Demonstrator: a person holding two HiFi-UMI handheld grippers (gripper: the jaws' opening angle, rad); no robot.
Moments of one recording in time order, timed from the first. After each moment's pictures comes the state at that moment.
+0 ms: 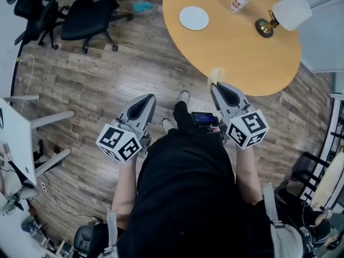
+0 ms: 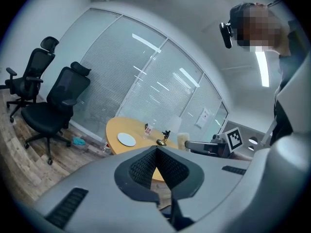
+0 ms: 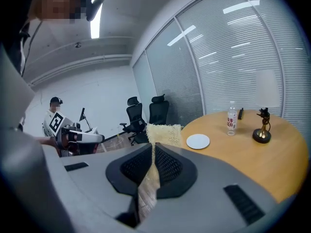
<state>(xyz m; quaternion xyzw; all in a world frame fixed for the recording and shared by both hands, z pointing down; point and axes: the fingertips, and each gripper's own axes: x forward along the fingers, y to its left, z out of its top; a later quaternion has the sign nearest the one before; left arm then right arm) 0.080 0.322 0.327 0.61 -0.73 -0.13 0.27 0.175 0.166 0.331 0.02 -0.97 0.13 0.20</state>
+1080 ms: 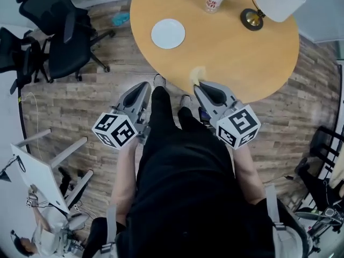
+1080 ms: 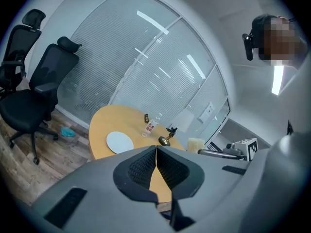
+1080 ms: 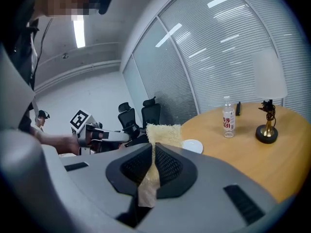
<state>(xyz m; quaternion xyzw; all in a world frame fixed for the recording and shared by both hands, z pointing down) -0.020 0.142 0.351 0.64 -0.68 -0.11 0.35 0.103 0.067 0.338 0.04 -0.97 0.18 0.19</state>
